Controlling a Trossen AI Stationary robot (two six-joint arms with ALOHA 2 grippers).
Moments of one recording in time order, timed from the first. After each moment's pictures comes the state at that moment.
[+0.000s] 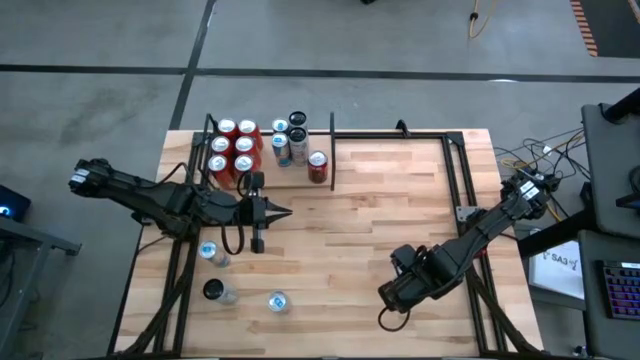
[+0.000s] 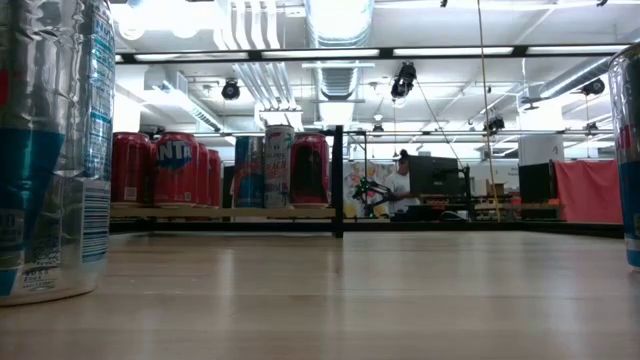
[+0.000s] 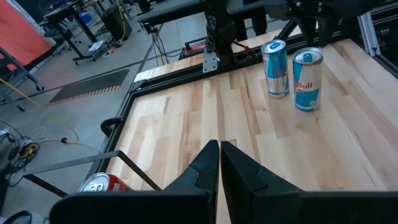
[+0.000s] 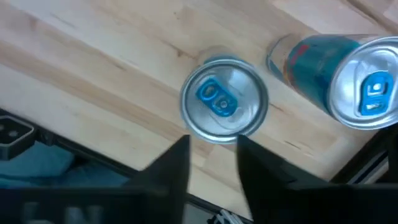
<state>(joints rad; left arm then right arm) -0.28 1.08 0.97 -0.28 -0.43 0.18 0.61 1.66 1.52 -1.31 -0.05 1.72</state>
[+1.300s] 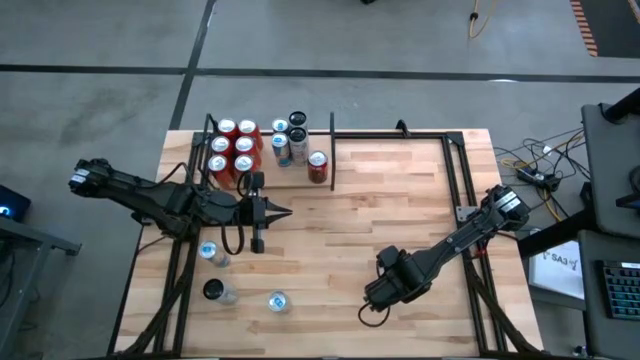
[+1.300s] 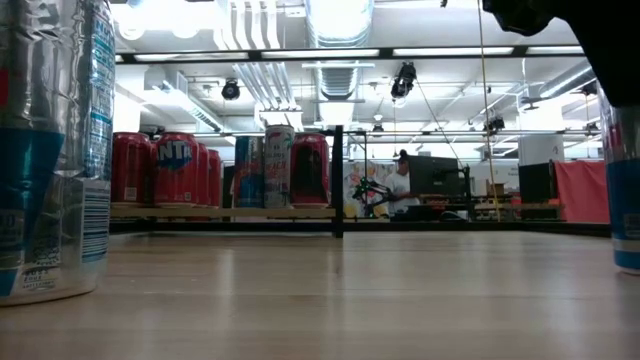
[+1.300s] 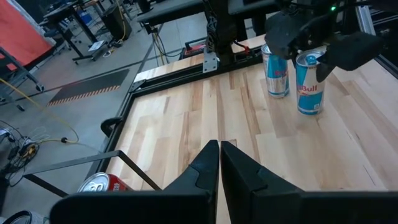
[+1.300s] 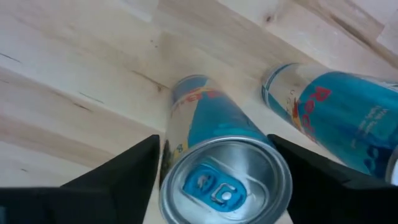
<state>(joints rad) -0.28 1.08 0.97 -0.28 -0.43 0.18 0.56 1.82 1.51 -1.30 -0.03 1.66</state>
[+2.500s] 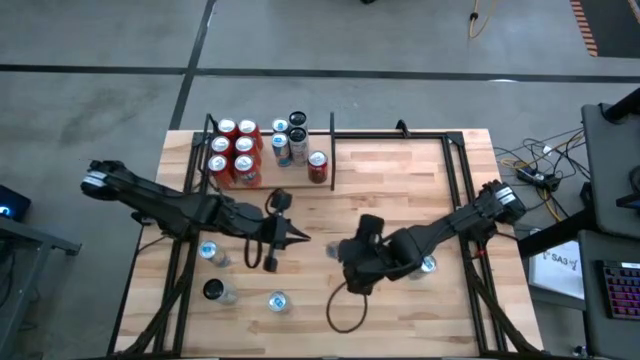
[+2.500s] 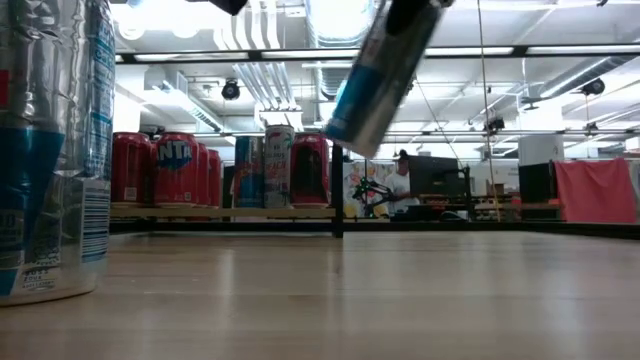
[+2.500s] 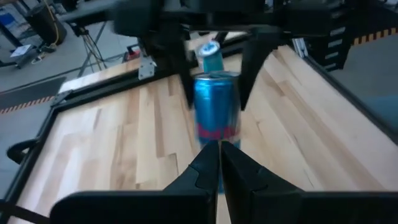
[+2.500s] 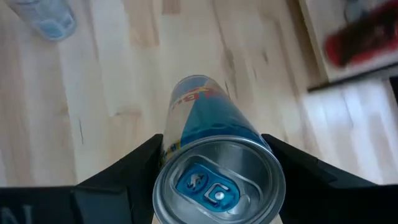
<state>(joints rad) -0.28 1.27 0.97 -0.11 -0.19 0.17 0.41 1.82 1.73 -1.11 0.44 0.48</state>
